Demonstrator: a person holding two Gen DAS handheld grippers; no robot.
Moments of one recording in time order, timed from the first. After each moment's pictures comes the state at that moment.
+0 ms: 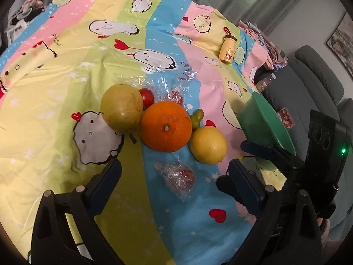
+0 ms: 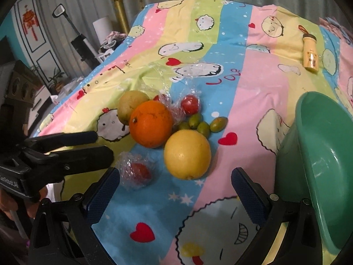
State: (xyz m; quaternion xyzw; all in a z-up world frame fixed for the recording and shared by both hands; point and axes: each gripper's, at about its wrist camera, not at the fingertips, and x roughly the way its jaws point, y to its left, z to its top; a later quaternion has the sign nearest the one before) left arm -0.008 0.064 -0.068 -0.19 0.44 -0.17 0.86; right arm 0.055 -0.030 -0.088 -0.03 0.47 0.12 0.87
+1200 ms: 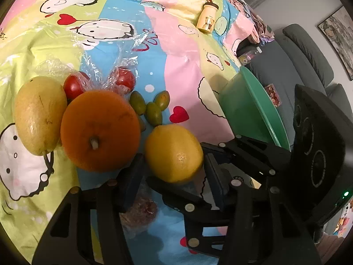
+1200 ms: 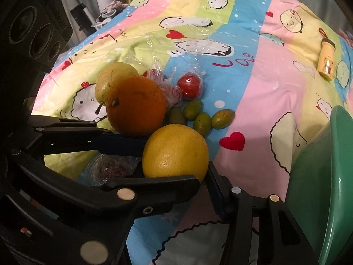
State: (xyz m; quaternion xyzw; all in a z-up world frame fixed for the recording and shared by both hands) left arm 0.046 0.005 -0.092 -0.18 0.50 -0.26 0.81; right arm 0.082 -0.019 -0.123 -0.10 0.53 0.12 0.83
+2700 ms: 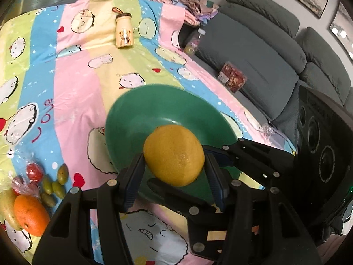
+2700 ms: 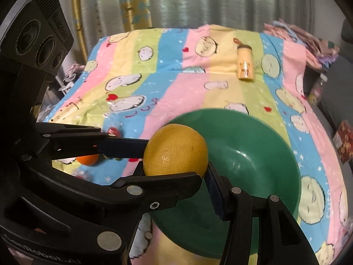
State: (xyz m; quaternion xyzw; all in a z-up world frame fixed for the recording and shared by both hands) left arm 0.059 -0.150 -0.019 -0.03 0.44 -0.36 0.82; right arm 0.030 -0.142 -0.035 -0.01 0.41 0.00 0.91
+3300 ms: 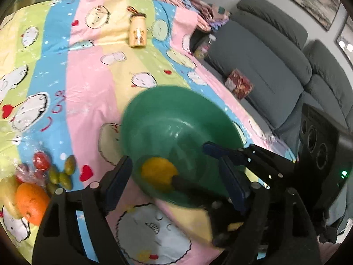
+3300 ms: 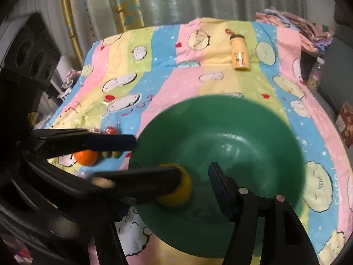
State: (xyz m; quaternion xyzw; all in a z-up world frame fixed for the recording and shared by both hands) left arm 0.058 -0.118 -0.009 -0.07 0.44 -0.33 0.83; right arm 0.020 -0.153 -0.035 0.02 0.40 -0.01 0.91
